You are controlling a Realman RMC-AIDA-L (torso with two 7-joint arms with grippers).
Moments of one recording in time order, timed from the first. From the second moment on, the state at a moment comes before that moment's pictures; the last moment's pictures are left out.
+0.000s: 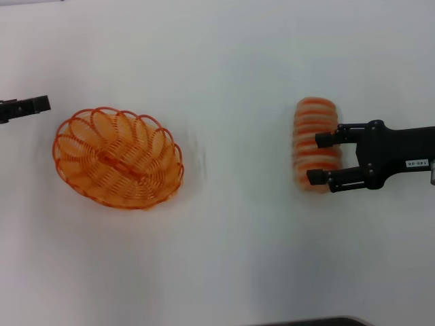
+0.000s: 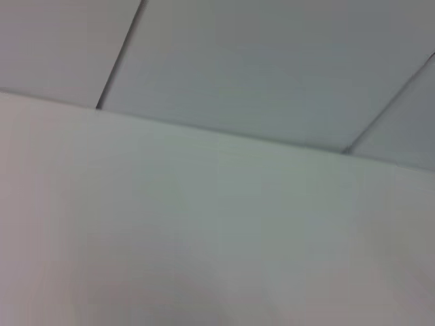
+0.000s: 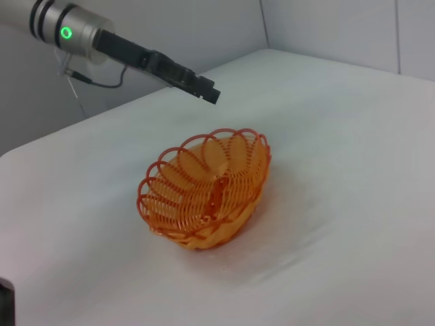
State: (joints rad) left arm -0.49 -2.09 0.44 0.93 2.35 1.44 -2.03; right arm 0.40 2.06 -0.71 -0.77 -2.15 -1.66 1.38
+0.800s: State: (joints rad) left arm -0.71 -2.09 0.87 1.02 2.74 1.45 -2.32; right arm 0.43 2.05 -0.70 -0.78 -2.15 -1.65 1.40
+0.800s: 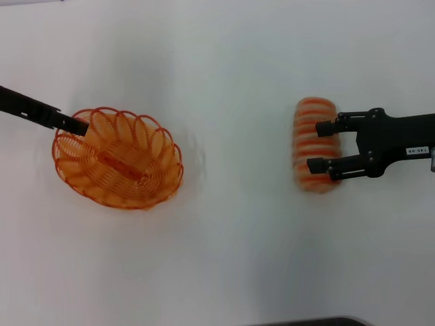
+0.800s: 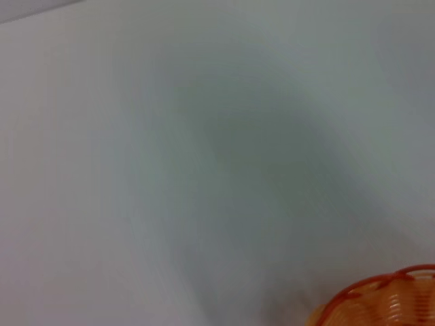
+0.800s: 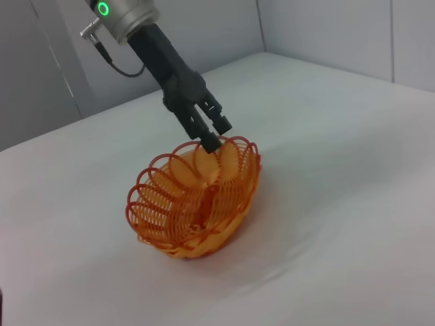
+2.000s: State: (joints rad) left arm -0.72 -2.14 0.96 1.01 2.85 1.42 -2.35; right arm 0.45 2.05 -0.70 -0.78 -2.15 -1.64 1.40
